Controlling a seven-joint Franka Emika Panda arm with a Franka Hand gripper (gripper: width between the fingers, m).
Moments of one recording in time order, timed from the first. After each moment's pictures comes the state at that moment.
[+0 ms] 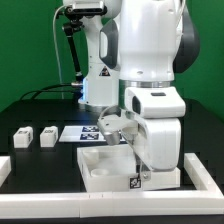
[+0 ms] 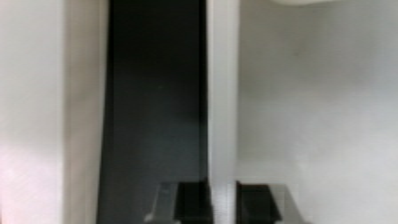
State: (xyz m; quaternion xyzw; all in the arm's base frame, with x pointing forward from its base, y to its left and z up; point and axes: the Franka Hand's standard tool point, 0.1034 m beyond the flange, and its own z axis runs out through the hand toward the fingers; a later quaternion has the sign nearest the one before) arm 0.605 0.045 0.027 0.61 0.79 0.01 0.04
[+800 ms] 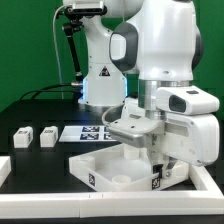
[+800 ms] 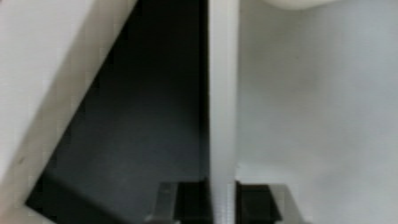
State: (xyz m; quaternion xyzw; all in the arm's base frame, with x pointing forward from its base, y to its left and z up) arm 0.592 0.075 0.023 0.43 0.90 0.00 0.06
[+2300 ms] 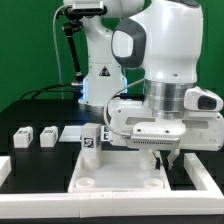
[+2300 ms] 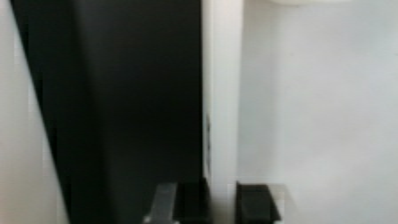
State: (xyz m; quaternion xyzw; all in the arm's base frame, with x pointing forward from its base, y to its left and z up) arm 0.560 0.086 0.021 0.00 1.00 -0.03 0.01
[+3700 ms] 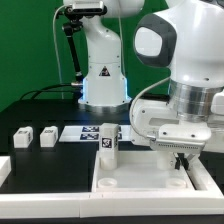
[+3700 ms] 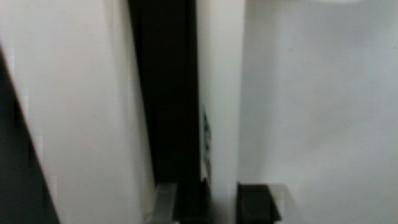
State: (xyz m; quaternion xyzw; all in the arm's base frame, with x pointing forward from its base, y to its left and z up) arm 0.561 0.123 0.020 0.02 1.00 -0.05 -0.03
